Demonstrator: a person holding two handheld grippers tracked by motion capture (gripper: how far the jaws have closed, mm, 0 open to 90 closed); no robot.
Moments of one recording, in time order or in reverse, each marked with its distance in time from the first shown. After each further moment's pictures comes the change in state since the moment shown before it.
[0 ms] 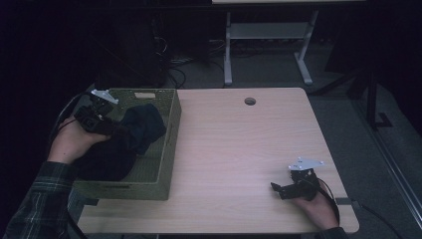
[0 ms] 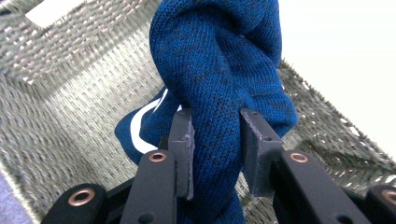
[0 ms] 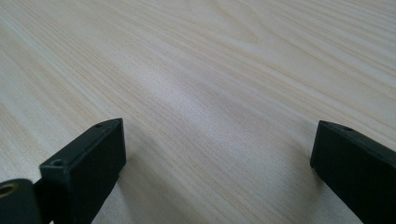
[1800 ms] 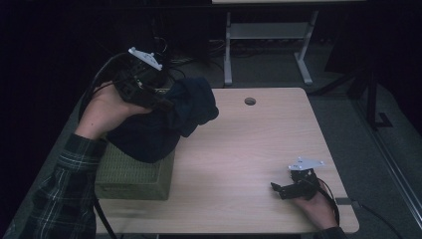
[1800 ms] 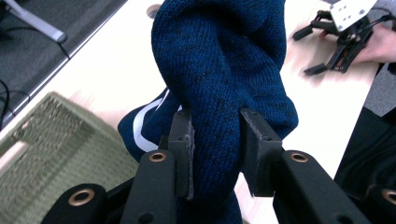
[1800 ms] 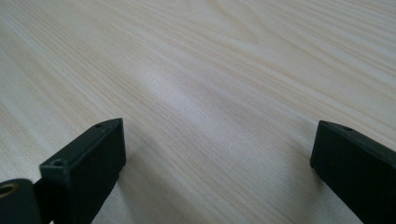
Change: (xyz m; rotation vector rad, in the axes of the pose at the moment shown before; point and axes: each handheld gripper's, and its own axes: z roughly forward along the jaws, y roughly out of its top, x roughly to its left) left arm -0.084 0.123 -0.039 -0.134 -0.176 0.205; right arm 0.000 0.000 0.000 0.002 0.000 0.002
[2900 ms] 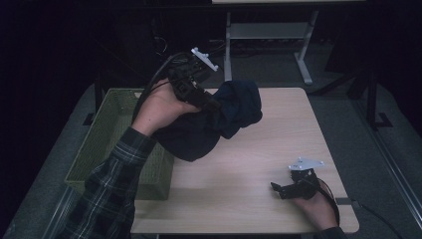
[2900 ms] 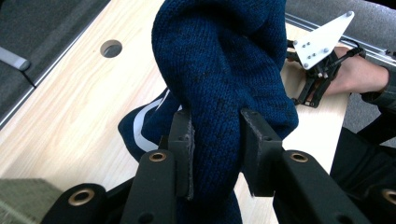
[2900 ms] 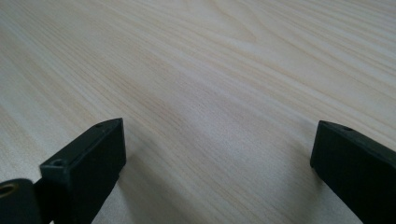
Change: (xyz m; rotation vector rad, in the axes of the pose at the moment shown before) left arm -0.041 0.067 0.071 0.006 -0.084 0.078; right arm 0.000 0.000 0.000 0.000 -0.007 0.005
